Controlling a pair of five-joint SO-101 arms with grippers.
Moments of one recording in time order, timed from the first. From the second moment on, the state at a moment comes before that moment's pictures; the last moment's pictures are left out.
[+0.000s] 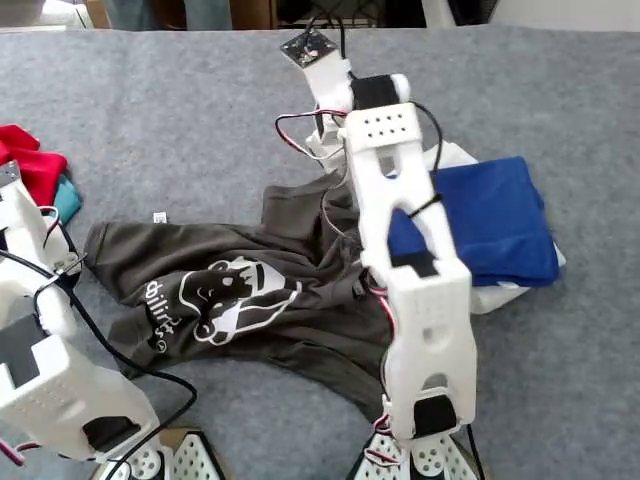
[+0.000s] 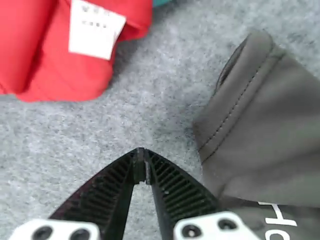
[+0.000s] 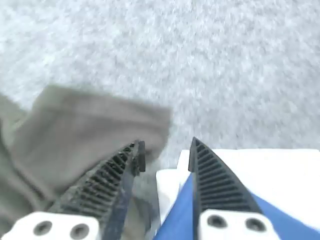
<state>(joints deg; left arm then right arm) -38.3 8.4 17.8 69.8 -2.6 -13.3 42.9 -49.5 87.5 23.6</state>
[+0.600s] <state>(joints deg) -38.3 8.5 17.7 68.2 -2.6 -16.4 77.8 -91.8 100.3 23.6</state>
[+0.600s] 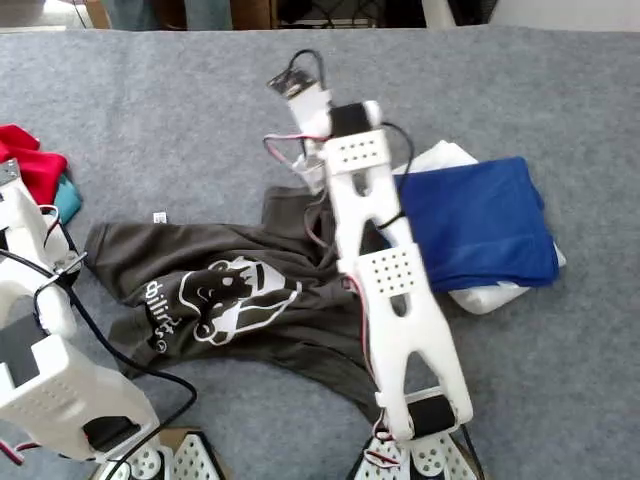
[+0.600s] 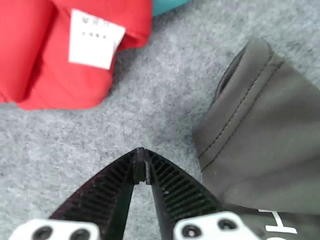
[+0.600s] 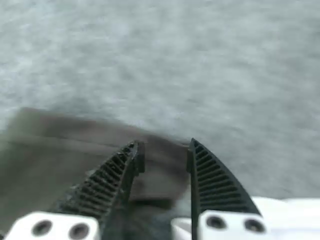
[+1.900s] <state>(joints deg) -38.3 8.5 17.7 68.2 -2.6 -20.1 70.4 -84.7 91.7 23.7</state>
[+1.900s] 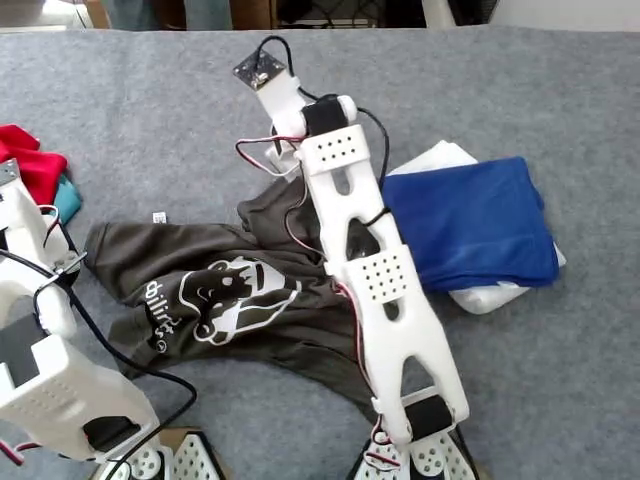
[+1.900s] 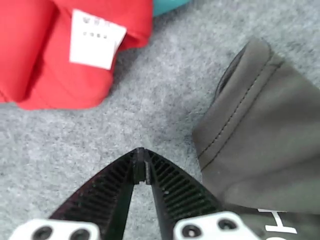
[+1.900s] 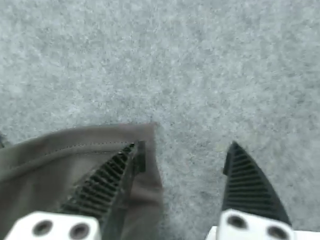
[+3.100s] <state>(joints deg) -38.3 8.5 17.7 68.2 -2.6 -22.2 75.6 -84.3 93.0 23.7</state>
